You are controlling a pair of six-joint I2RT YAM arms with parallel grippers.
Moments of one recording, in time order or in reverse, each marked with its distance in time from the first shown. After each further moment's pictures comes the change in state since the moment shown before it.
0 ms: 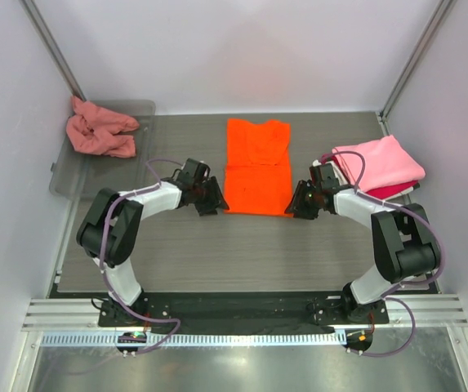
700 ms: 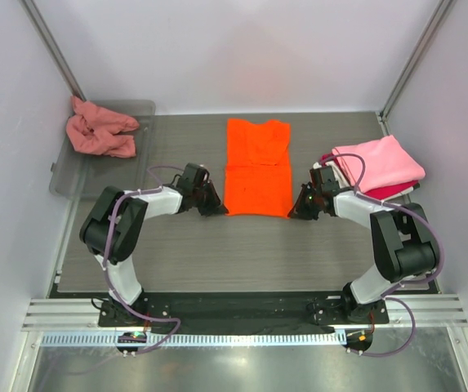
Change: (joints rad) left arm -0.002 0.036 -0.064 0.154 0.055 -0.071; right arm 0.000 0.022 -0.023 0.038 -0.003 0.004
